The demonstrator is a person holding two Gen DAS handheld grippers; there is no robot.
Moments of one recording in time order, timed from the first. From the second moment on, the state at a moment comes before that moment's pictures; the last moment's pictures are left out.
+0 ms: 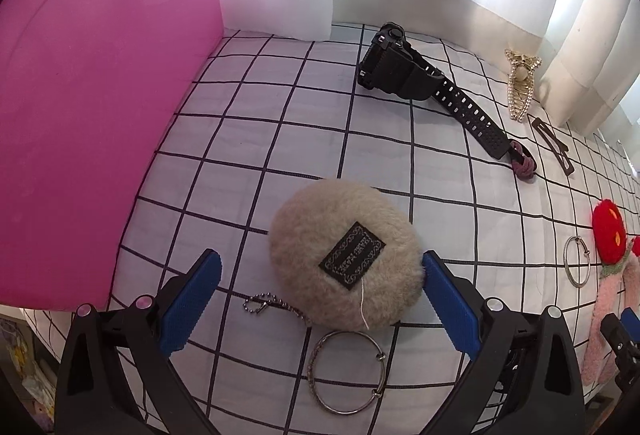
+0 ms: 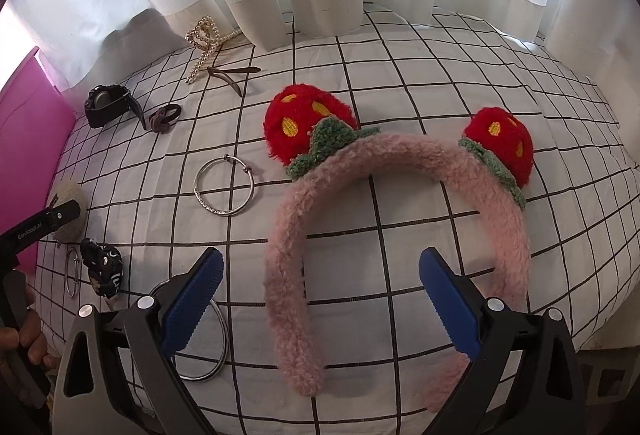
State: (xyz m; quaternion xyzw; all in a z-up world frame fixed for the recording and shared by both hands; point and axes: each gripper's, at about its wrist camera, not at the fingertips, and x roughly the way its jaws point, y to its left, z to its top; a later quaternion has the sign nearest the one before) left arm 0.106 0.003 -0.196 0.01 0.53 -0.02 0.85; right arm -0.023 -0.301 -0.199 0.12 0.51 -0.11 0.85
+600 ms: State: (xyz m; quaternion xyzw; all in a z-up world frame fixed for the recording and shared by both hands) left arm 0.123 -0.006 -0.214 0.02 0.54 -0.02 0.84; right arm -0.006 -0.301 -0.215 0.10 0.51 -0.13 0.84
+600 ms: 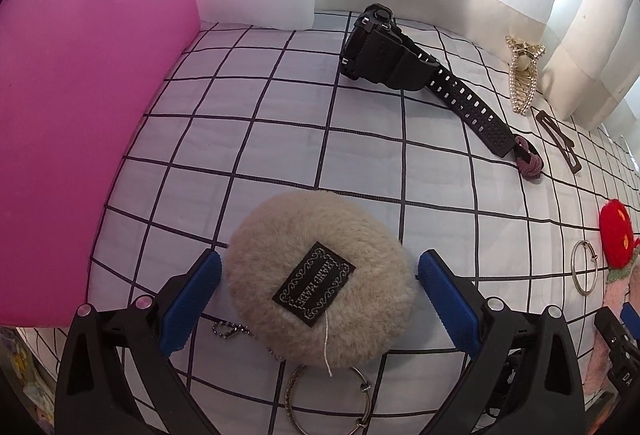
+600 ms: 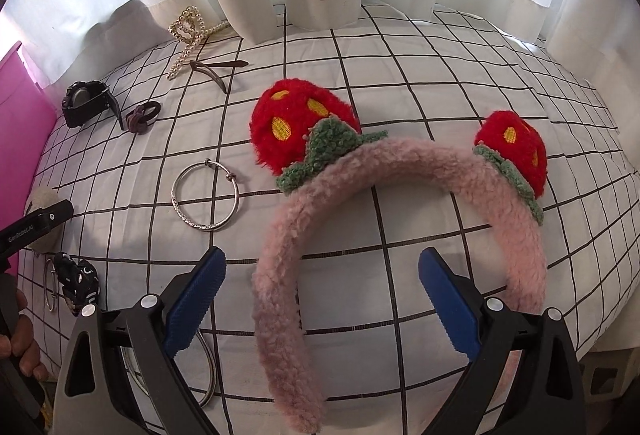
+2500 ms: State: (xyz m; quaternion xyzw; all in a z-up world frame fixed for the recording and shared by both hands) left arm 0.014 0.013 -0.011 -0.04 0.39 0.00 0.92; right arm -0.020 -0.229 -0.015 0.02 0.34 0.11 0.94
